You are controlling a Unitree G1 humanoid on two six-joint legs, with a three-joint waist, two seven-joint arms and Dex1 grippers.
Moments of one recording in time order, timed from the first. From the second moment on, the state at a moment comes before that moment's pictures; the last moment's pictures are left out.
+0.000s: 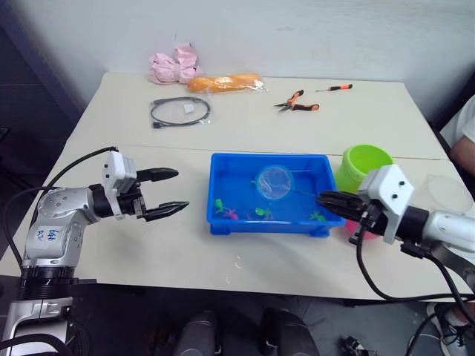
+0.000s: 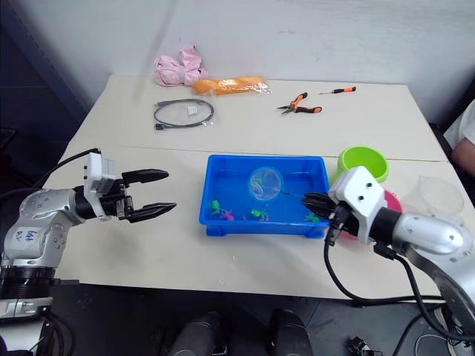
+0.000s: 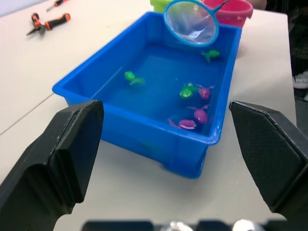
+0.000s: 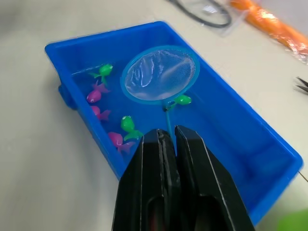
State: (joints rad) left arm -0.38 0.73 0.16 0.07 -0.49 0.25 -1.16; right arm -0.17 -1.08 -0.07 -0.59 0.63 0.55 0.63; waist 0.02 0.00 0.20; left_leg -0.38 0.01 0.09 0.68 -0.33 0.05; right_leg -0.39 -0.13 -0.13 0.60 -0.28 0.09
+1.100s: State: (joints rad) left arm -0.30 0.64 0.10 -0.12 -0.49 0.35 -1.04; right arm -0.49 -0.98 0.22 -0.03 0.00 0.12 0.94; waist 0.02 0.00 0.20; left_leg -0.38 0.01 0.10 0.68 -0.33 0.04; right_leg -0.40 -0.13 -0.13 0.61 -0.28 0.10
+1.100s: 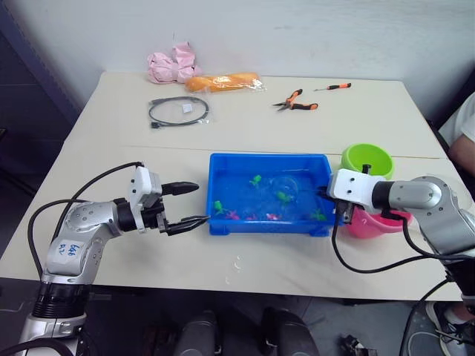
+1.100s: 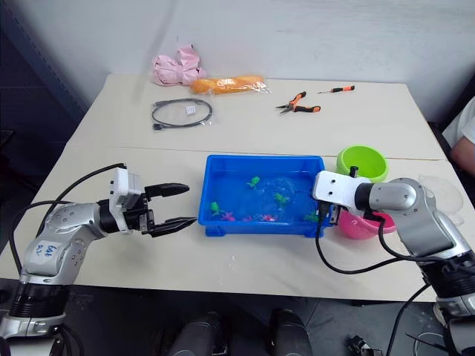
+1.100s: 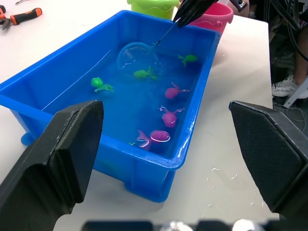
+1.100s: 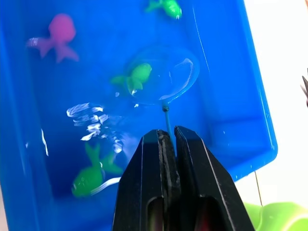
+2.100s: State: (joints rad) left arm -0.31 0.64 0.10 -0.11 -0.49 0.34 -1.05; right arm -0.51 -0.87 0.10 -0.25 0.31 0.82 1.06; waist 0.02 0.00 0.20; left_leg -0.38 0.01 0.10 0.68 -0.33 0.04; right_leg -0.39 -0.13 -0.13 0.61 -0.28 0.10
